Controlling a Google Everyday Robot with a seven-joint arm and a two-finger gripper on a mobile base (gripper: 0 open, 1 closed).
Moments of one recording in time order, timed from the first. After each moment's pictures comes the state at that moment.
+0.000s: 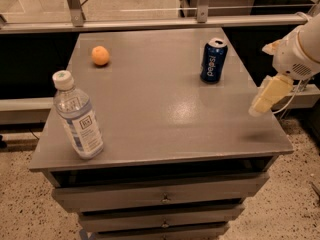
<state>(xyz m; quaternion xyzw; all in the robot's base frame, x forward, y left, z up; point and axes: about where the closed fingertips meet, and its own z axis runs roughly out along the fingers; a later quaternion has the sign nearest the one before) 0.546 -0.259 0.907 -0.55 0.79 -0.03 0.26</state>
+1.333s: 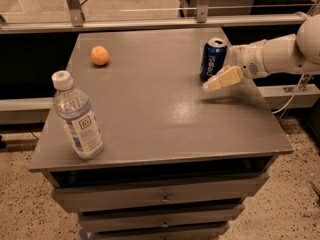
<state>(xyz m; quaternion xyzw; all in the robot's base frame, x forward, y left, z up) 0.670 -0.195 0.864 -0.43 0.77 0.16 0.45</state>
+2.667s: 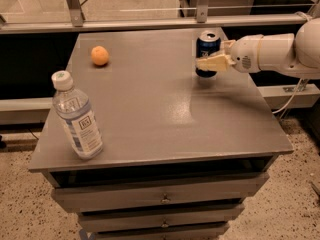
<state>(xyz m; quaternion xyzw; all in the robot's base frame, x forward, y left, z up) 0.675 -0.159 0.901 -0.39 0.73 0.23 0.52</state>
